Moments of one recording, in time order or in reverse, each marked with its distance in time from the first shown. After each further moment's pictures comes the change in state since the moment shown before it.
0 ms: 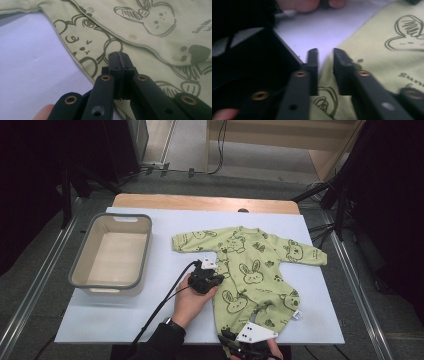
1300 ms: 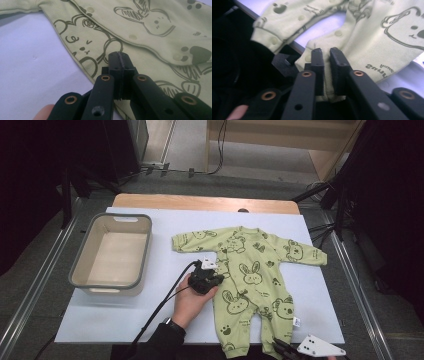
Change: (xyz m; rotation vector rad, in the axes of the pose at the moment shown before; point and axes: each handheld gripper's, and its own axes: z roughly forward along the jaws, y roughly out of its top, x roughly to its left) left arm 0.000 0.000 0.000 -0.001 0.001 0.001; right arm -0.054 -0.067 -0.104 0.024 -0.150 0.088
